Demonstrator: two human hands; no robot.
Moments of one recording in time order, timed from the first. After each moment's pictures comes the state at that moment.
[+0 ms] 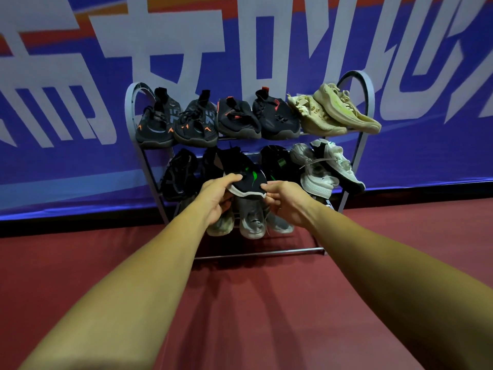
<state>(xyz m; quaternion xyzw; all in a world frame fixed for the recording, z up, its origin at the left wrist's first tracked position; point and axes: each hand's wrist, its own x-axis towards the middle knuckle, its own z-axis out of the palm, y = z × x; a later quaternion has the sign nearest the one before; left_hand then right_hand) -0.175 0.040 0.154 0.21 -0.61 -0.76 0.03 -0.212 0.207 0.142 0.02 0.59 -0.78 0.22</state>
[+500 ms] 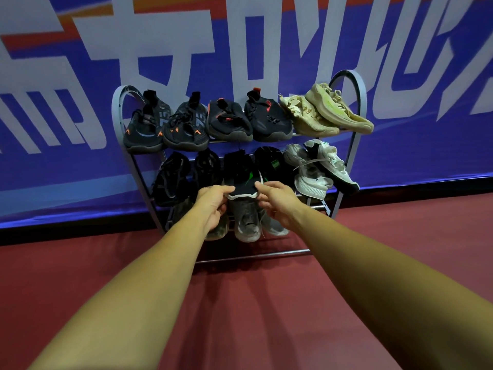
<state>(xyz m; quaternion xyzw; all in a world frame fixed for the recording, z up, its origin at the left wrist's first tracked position) -0.191 0.047 0.142 0.26 -0.60 -0.76 0.05 -0.211 0.205 0.137 0.03 0.63 -0.75 0.17</state>
